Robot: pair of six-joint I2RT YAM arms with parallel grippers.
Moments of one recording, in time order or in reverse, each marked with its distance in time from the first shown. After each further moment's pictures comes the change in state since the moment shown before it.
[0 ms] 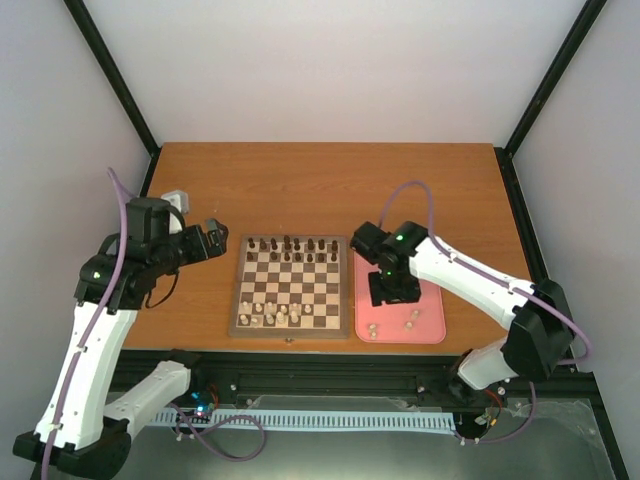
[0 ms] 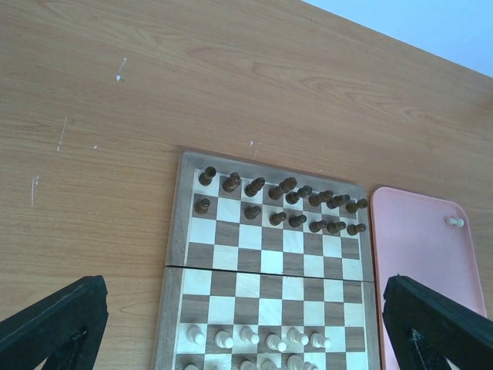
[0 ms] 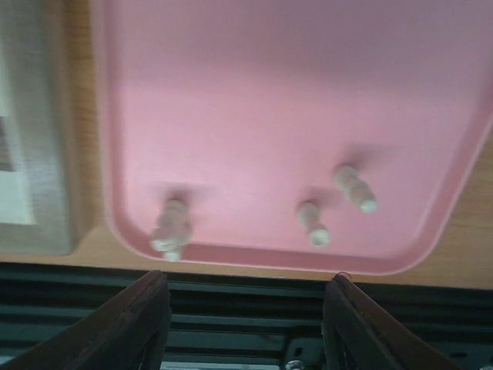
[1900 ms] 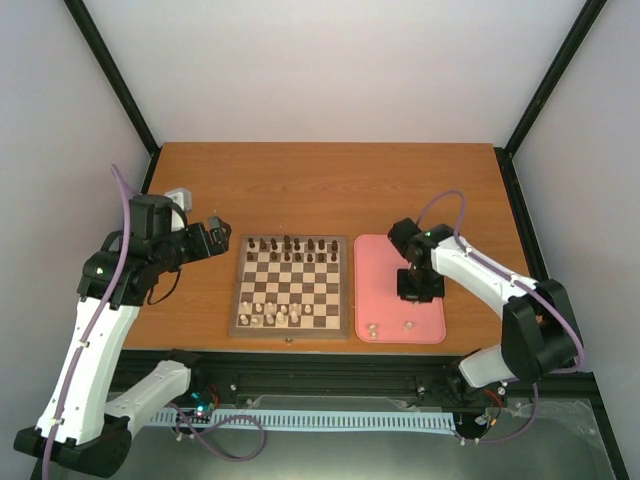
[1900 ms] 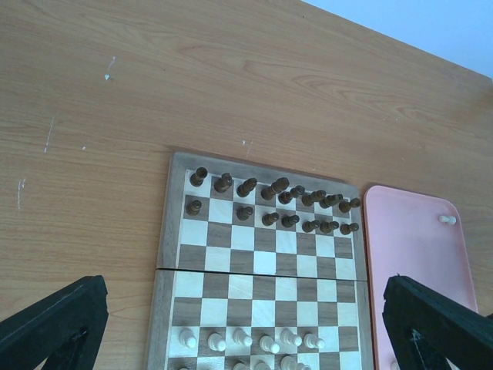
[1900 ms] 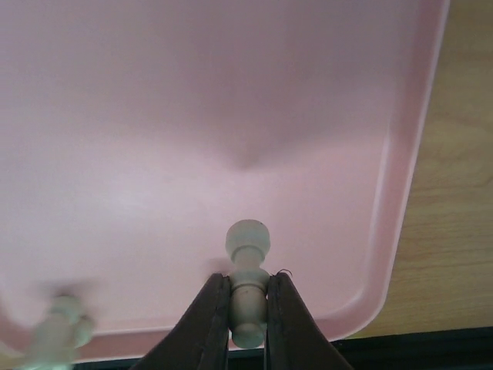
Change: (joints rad) left arm 0.000 0.021 0.000 0.018 0.026 0.000; right arm -0.332 -0.037 -0.306 0.201 -0.003 -0.126
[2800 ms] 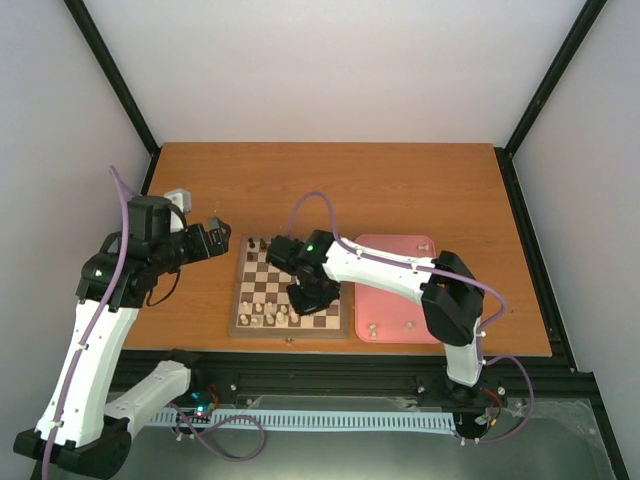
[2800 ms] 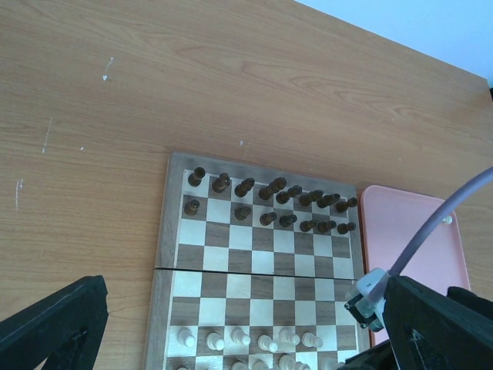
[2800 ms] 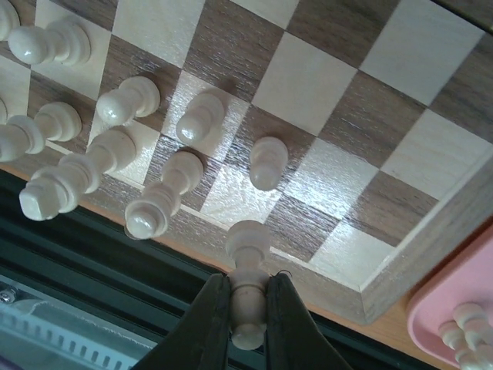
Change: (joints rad) left arm 0.000 -0.011 -0.002 0.000 0.005 0.000; right arm 0.606 0.470 0.679 -0.064 -0.171 0.100
